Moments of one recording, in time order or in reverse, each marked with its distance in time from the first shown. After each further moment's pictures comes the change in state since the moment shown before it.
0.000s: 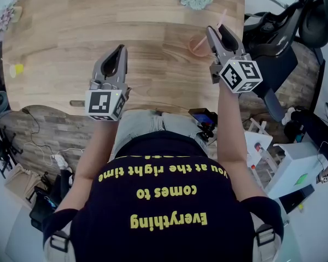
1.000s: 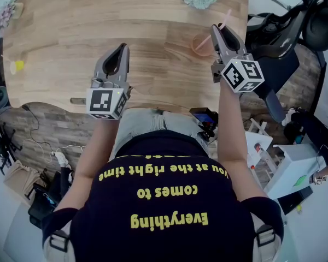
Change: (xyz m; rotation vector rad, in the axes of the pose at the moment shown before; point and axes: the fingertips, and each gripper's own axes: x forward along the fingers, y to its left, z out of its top) left arm 0.000 0.002 -0.005 -0.024 0.011 0.006; right arm 0.005 -0.002 -0.003 0.015 0.001 -0.007
